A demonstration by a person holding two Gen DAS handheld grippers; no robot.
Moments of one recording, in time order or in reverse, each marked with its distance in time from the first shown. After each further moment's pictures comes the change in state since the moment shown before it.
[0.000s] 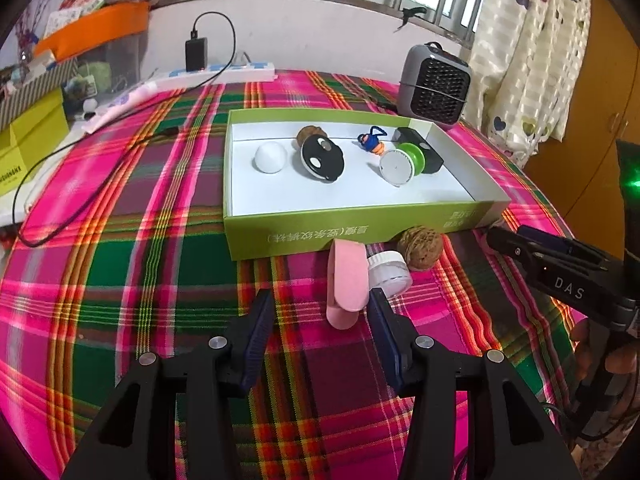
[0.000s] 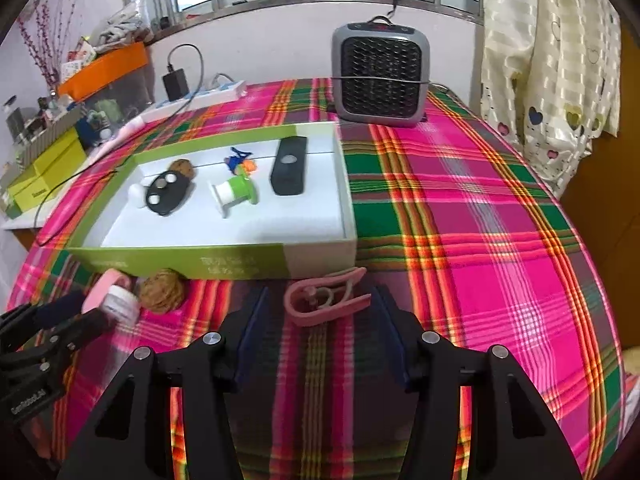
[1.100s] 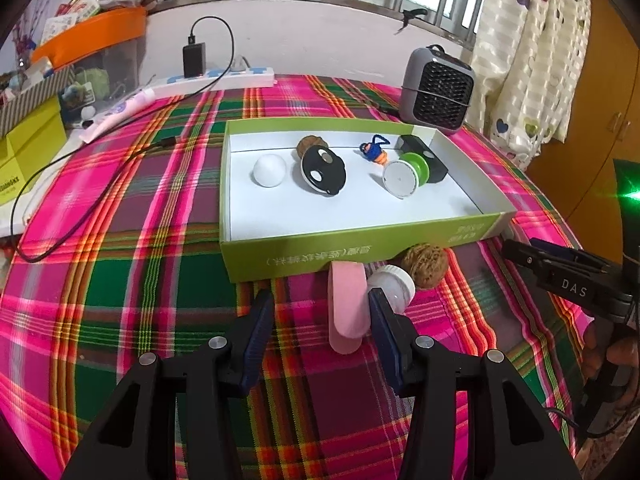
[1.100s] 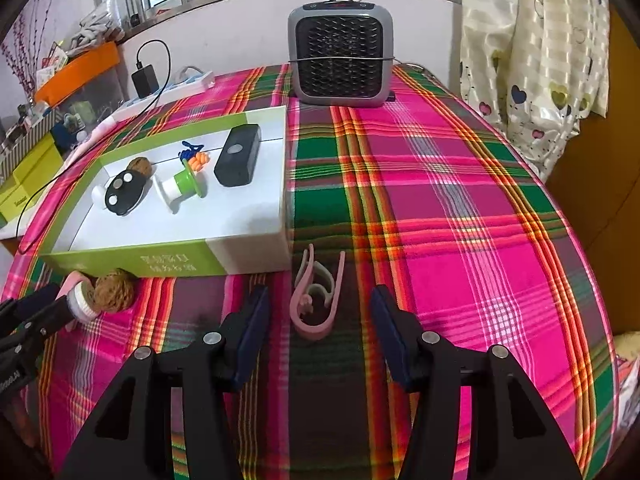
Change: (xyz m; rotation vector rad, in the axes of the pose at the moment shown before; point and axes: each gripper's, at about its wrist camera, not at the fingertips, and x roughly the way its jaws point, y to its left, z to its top) left arm 0.005 0.000 0.011 0.007 -0.012 0.008; right arm 0.010 -0.031 0.004 0.039 0.044 -0.011
